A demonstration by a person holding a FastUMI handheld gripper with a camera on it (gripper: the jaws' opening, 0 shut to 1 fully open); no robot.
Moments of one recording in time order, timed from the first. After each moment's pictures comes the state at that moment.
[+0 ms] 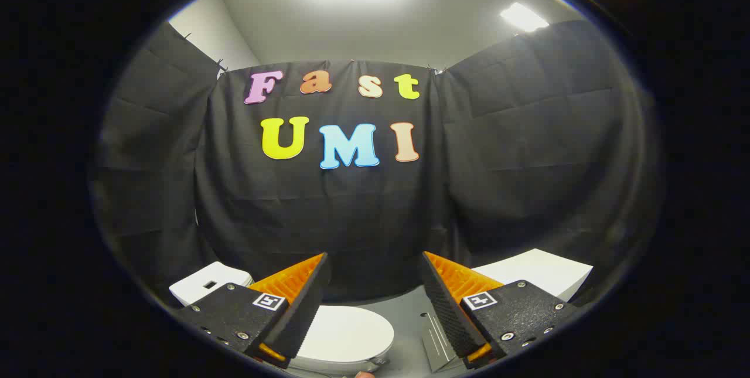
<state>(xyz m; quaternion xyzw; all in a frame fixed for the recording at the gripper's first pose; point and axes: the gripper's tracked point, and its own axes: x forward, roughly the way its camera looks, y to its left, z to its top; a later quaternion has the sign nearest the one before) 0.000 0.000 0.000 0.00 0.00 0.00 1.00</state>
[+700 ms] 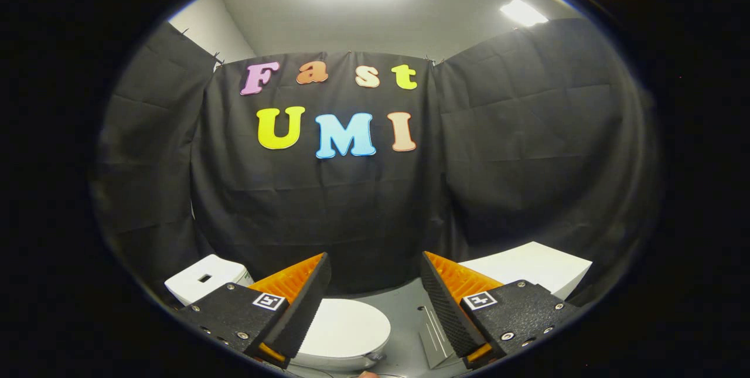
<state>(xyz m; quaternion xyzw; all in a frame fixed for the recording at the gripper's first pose) 0.004 -0.002 -0.013 0.00 0.02 0.00 1.00</state>
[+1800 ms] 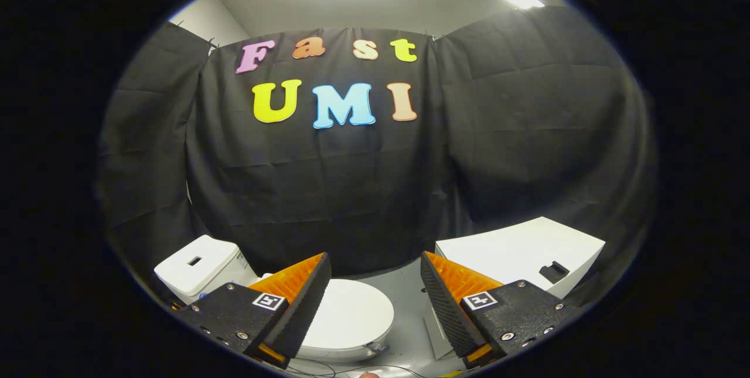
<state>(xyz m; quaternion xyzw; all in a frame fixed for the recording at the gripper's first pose) 0.037 -0.002 -0.110 0.01 0.09 0.00 1.00</state>
